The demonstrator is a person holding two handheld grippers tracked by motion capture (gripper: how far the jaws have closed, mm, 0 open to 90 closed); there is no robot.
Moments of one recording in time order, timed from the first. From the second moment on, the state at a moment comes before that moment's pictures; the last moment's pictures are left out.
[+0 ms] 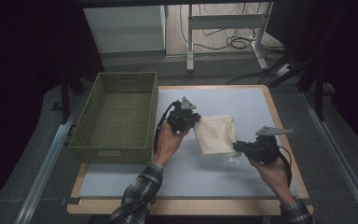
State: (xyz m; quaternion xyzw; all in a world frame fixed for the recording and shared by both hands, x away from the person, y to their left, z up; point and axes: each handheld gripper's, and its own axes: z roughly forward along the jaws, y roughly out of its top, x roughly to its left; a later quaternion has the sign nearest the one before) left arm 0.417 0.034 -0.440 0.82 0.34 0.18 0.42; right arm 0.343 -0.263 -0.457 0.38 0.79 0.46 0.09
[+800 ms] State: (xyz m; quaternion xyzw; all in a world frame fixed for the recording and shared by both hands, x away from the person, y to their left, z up) left arm 0.426 0.078 -0.405 0.81 0.36 0.23 0.40; right arm 0.365 -0.208 -0.435 0.35 0.80 0.48 0.09
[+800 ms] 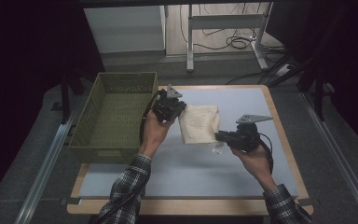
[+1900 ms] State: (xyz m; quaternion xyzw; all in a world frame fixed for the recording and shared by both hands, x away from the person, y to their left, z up) left arm 0.447 0.137 -0.372 0.79 0.39 0.28 0.39; right arm 0.402 -0.138 -0.405 0.33 0.80 0.50 0.08
